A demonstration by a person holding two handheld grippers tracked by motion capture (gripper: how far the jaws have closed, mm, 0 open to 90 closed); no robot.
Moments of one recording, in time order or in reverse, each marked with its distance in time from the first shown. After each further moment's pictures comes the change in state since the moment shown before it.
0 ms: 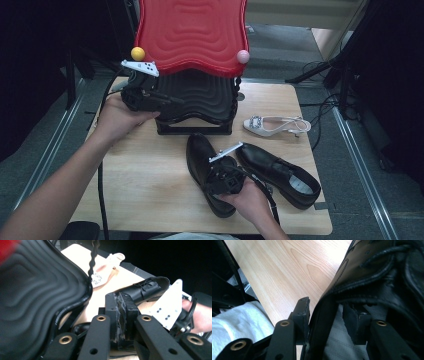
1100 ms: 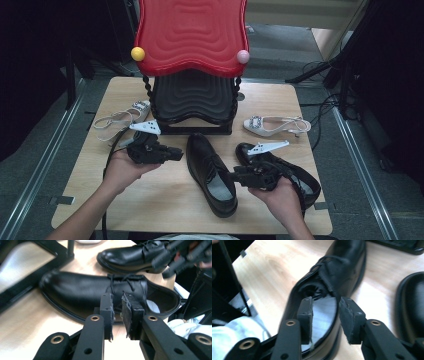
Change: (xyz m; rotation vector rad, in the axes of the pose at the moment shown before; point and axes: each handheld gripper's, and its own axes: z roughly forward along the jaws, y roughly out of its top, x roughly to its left) left arm -0.026 -0.120 0.047 0.051 -0.040 -0.118; right arm -0.031 -0.034 -0.072 -0.223 -0.035 0.034
